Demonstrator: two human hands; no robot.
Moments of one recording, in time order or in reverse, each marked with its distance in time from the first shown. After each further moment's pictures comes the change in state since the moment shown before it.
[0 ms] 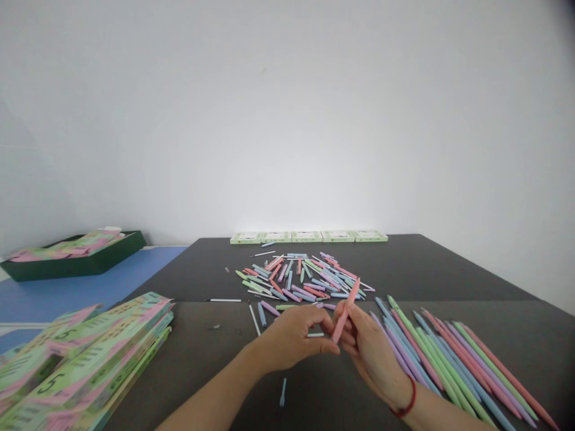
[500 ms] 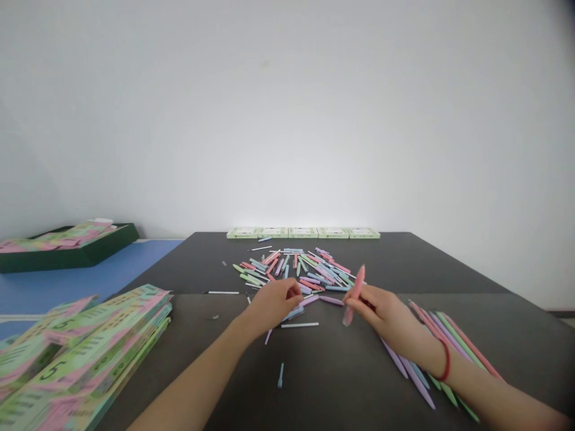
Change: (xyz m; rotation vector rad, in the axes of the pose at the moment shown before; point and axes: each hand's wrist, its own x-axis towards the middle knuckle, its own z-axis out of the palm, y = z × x) left_hand 0.005 -0.019 -0.028 0.254 0.160 -0.320; right_hand -0.014 -0.085 -0.026 -1.340 -0.232 -0.524
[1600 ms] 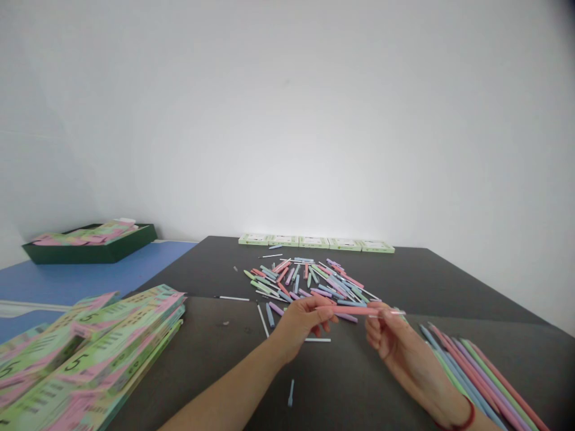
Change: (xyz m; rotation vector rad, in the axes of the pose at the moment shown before) left_hand -0.001 0.006 0.047 -1.115 -0.023 -0.058; right_hand -0.007 0.013 0.050 1.306 0.288 0.473
